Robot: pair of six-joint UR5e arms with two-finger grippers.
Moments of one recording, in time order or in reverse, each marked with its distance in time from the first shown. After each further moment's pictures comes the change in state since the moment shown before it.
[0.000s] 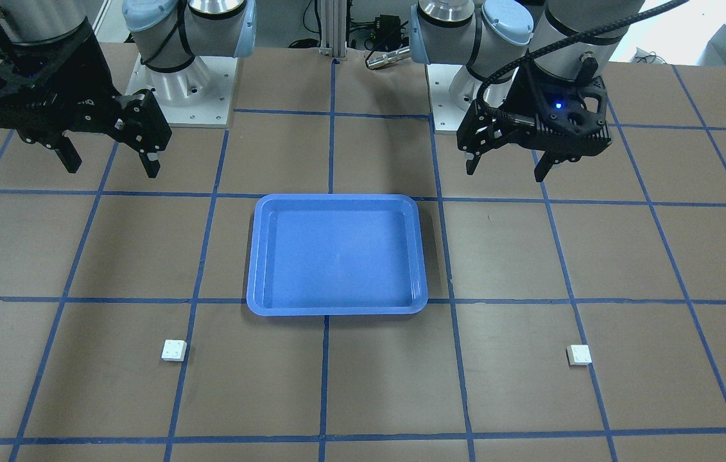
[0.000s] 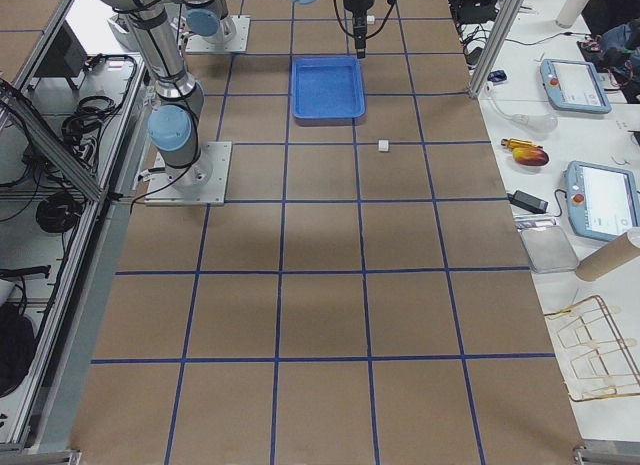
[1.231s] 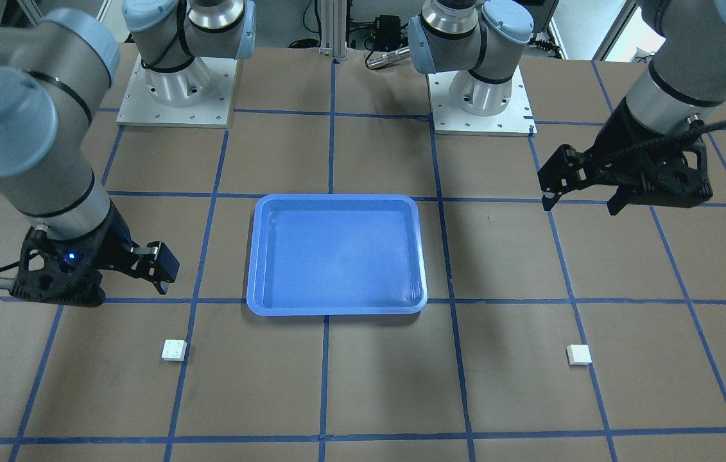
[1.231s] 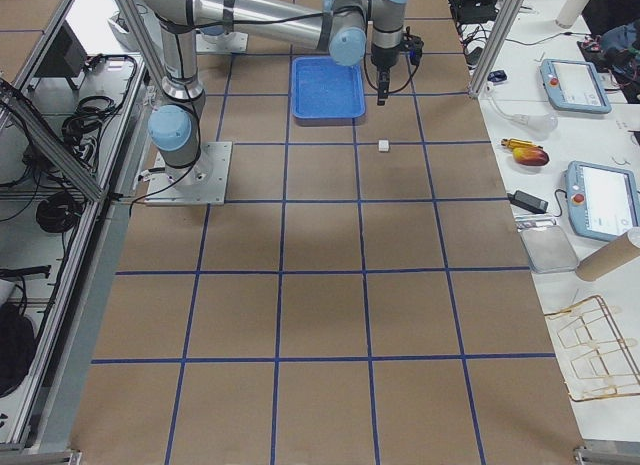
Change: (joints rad) left arm 0.213 -0.098 0.018 0.023 0.008 0.169; right arm -0.030 0.296 0.081 -0.287 -0.022 -0.028
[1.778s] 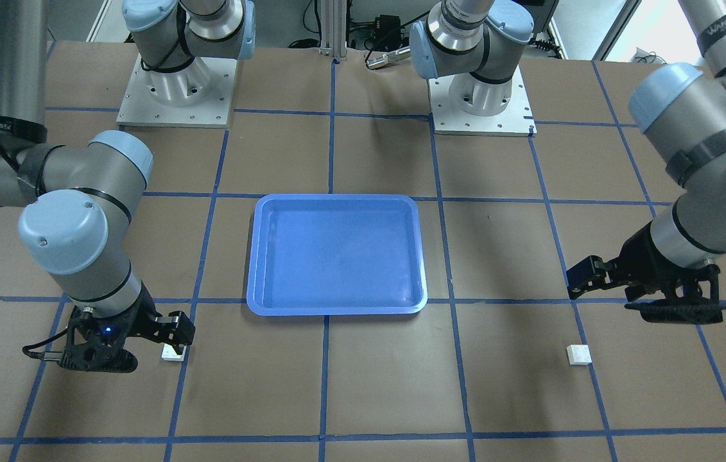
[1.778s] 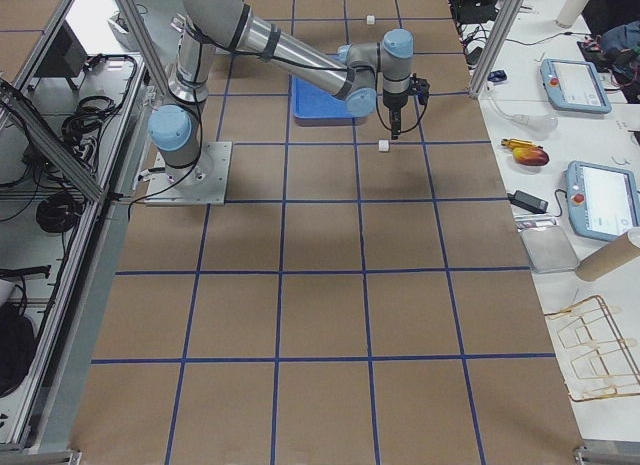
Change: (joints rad) left arm 0.084 -0.268 0.010 0.235 0.002 0.074; right arm -0.003 0.167 0.082 -0.333 0.002 -0.042
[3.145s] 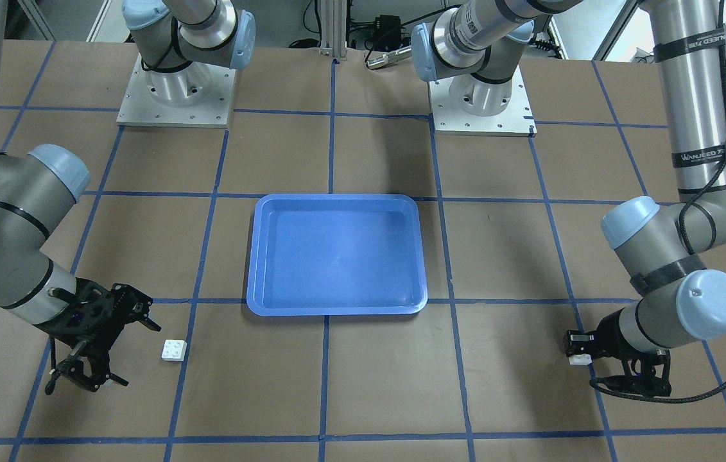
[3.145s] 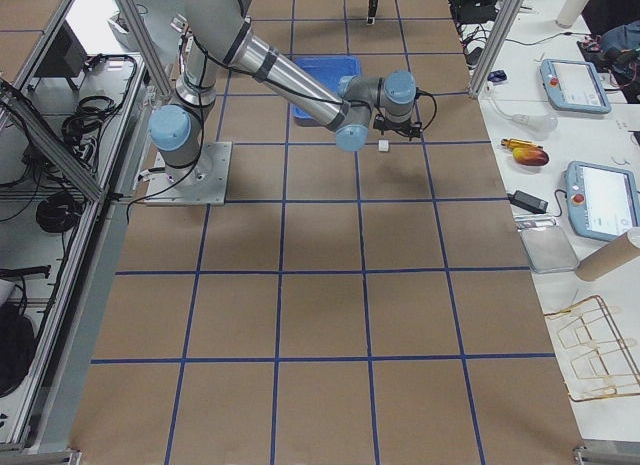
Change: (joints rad) left arm 0.033 -0.260 -0.010 0.218 0.038 0.095; right arm -0.210 0.001 0.079 -0.022 0.458 -1.486
